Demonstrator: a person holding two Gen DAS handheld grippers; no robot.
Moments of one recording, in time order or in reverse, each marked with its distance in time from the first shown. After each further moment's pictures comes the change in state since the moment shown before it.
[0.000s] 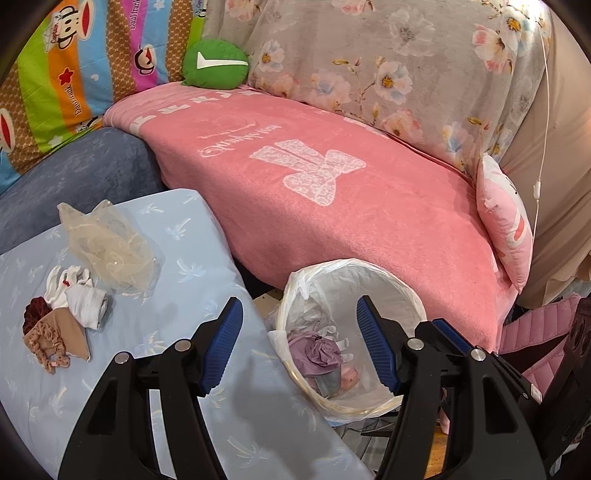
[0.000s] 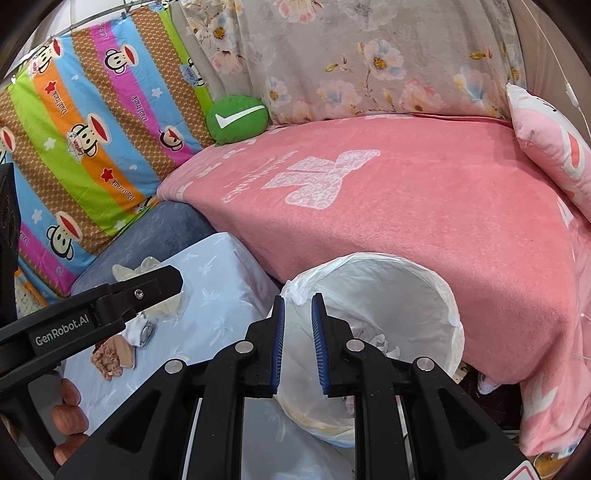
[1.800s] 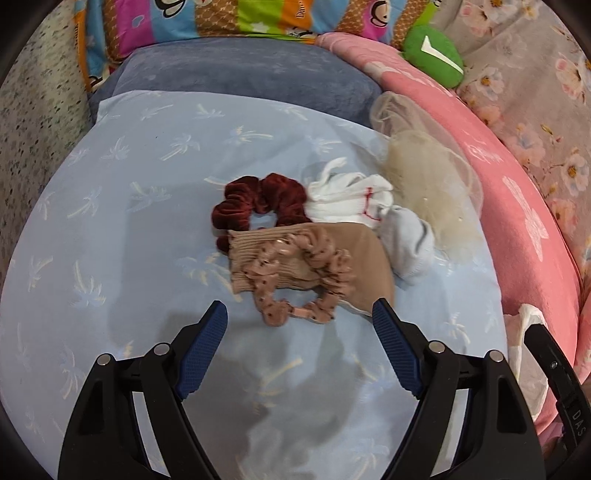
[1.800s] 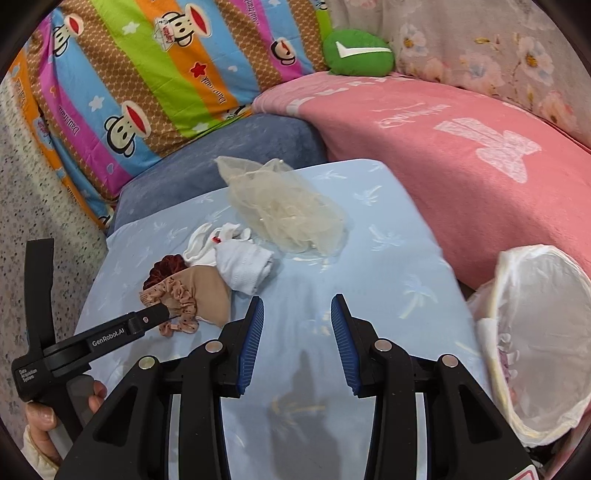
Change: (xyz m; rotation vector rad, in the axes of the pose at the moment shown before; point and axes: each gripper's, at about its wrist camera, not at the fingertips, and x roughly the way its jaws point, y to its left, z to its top) left arm -0.031 0.282 -0.091 -0.517 0.085 0.337; right arm 0.113 0.222 -0.062 -0.285 0.235 0.205
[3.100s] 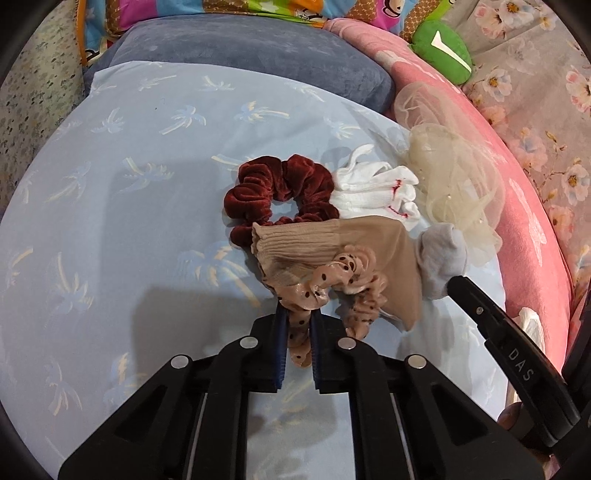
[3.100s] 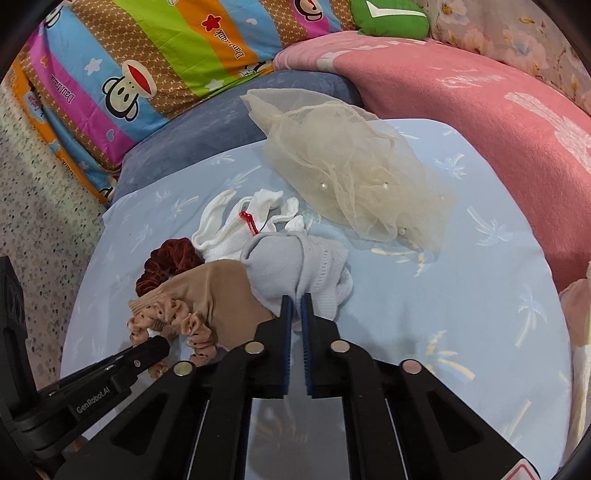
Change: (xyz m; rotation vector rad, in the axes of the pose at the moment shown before) left arm 0.012 0.021 0.000 -0.034 0.059 -0.057; right arm 0.091 0.048 0.007 -0.024 0.123 0.041
